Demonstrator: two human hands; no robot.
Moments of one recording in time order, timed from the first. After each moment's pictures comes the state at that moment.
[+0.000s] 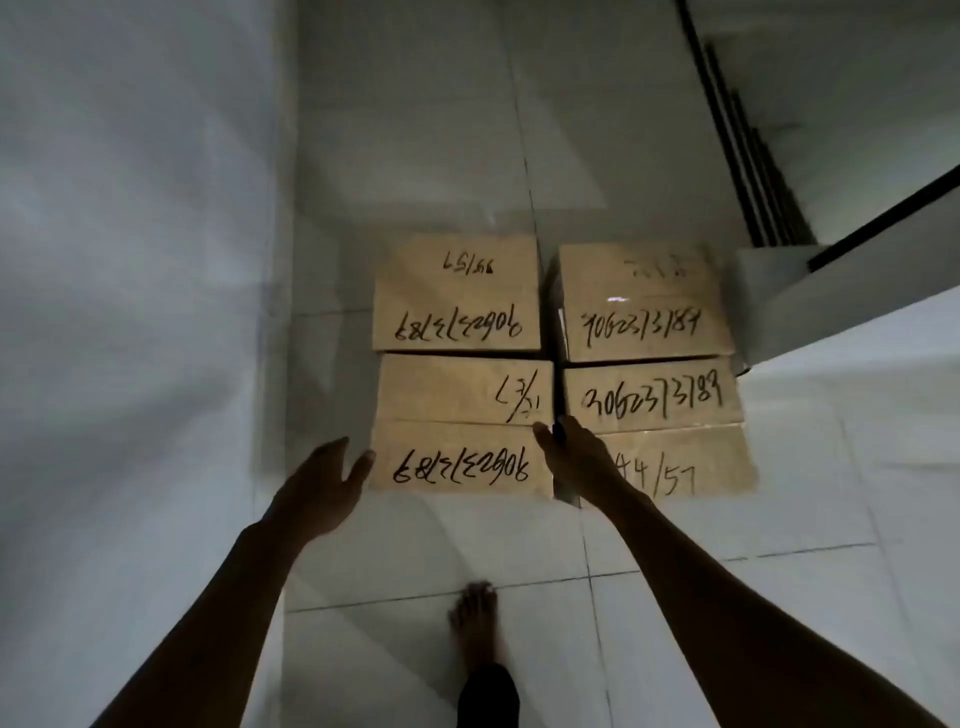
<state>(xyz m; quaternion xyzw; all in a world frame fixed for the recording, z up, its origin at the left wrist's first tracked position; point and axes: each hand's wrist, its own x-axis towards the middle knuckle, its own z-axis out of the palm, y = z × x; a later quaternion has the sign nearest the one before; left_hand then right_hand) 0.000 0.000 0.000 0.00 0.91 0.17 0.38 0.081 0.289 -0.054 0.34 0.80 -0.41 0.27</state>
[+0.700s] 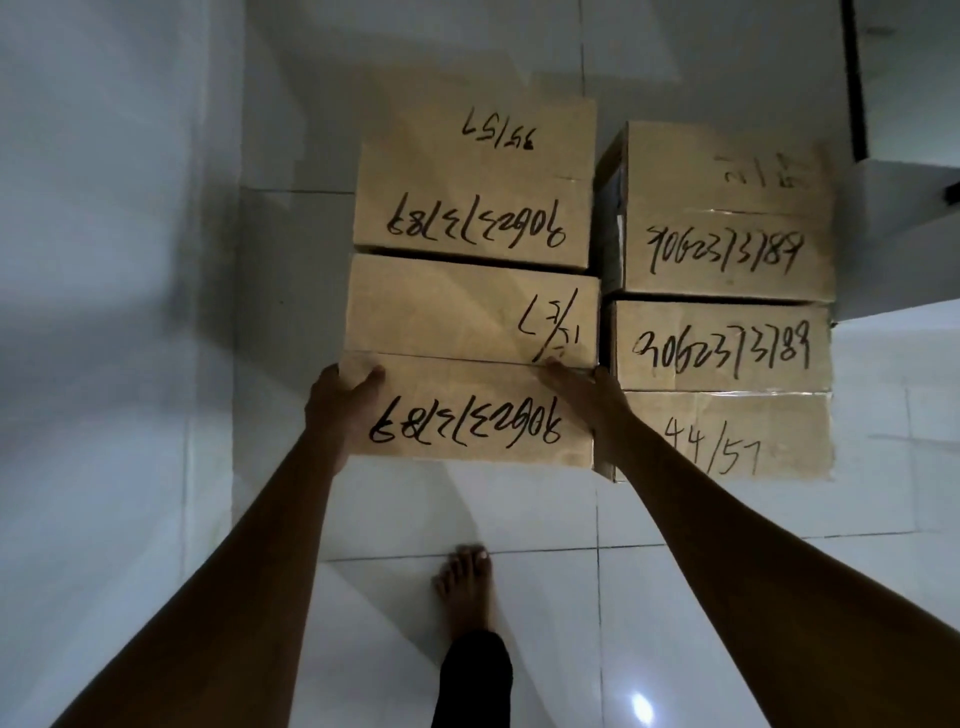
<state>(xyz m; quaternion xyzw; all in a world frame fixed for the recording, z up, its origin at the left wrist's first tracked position) -0.018 0.028 -0.157 -0.32 0.79 0.40 0.33 0.052 0.292 -0.193 0.50 0.64 -0.53 0.24</state>
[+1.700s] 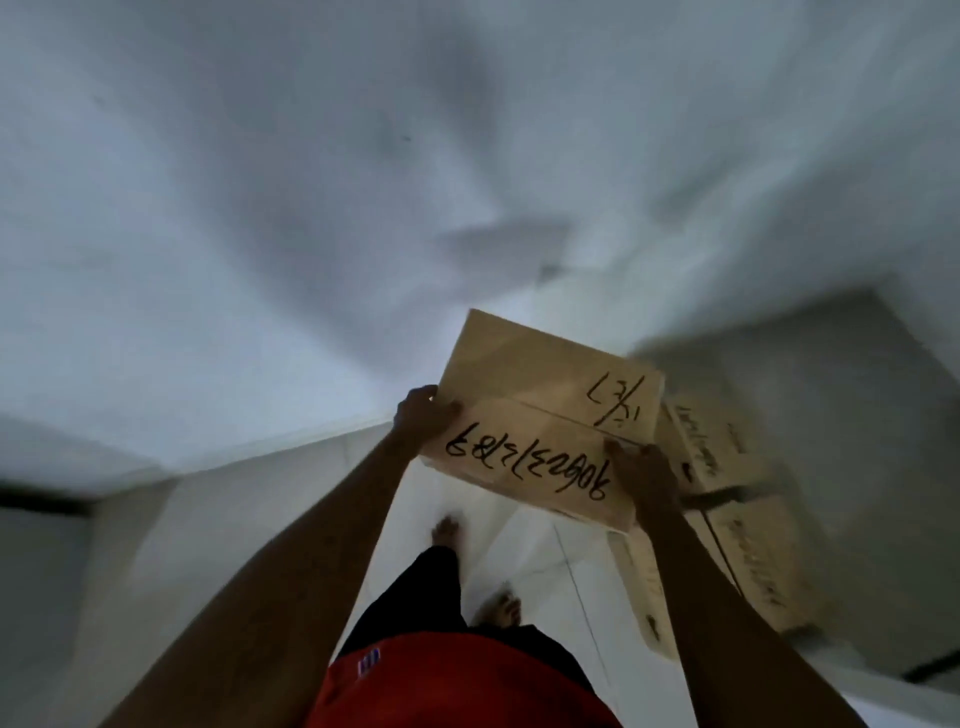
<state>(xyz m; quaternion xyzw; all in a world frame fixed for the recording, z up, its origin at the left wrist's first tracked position) 0.535 0.018 0.457 -0.59 0.63 0.51 0.00 0.337 0.222 0.441 -0.02 0.89 -0.32 0.34</state>
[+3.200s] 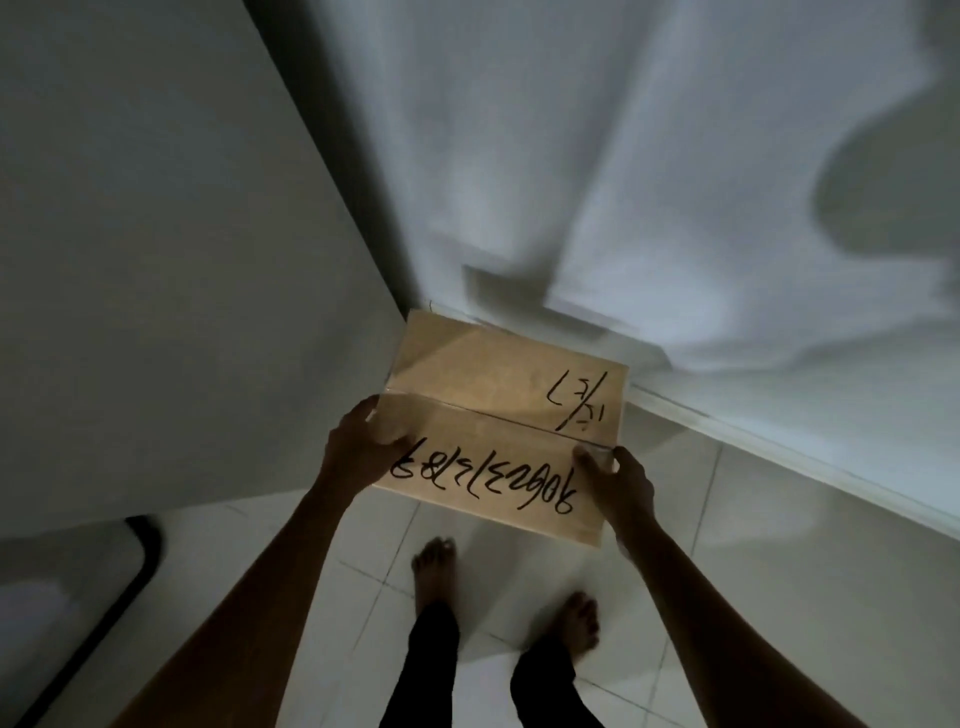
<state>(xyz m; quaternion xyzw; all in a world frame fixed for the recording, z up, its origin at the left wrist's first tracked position) 1.403 -0.227 0.087 -0.81 0.39 0.44 -0.09 1.111 -0.223 0.072 -0.32 0.80 -0.13 0.49</state>
